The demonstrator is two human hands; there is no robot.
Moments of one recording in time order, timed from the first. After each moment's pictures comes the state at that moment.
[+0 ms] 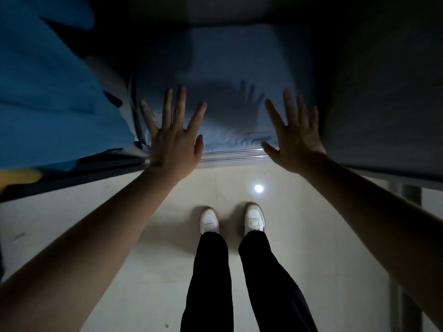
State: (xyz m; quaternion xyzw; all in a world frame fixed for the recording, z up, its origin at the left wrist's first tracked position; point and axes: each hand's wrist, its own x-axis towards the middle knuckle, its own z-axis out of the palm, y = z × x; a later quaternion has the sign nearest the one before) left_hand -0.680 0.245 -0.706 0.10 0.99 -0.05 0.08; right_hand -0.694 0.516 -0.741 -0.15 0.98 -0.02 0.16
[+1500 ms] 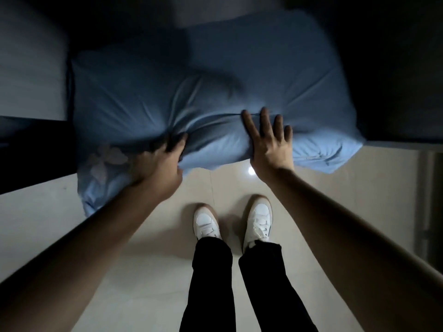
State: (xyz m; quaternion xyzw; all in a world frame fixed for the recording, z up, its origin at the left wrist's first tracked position) left_hand -0.620 0.211 -0.894 0.05 0.95 0.01 0.32; right_hand -0.624 0.453 -0.944 -0.04 0.98 -0.04 0.21
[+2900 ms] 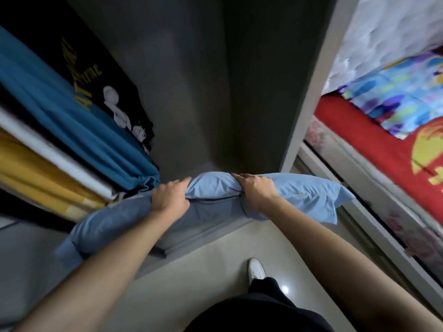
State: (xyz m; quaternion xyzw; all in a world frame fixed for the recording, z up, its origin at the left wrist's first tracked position) left_hand -0.514 0.309 -0.311 0.15 0.99 -0.04 0.06; right_hand -0.466 0.540 -0.352 0.01 0.98 -0.15 0.12
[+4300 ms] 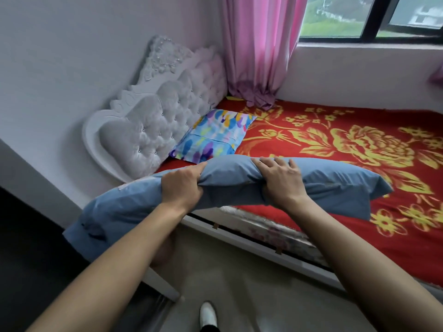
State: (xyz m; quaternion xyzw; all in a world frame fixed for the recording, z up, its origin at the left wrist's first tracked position) left_hand -0.395 0.850 -0.179 0.55 0.81 0.14 -0.16; right_hand -0.195 0.987 -0.210 0.40 0.90 0.03 -0.13
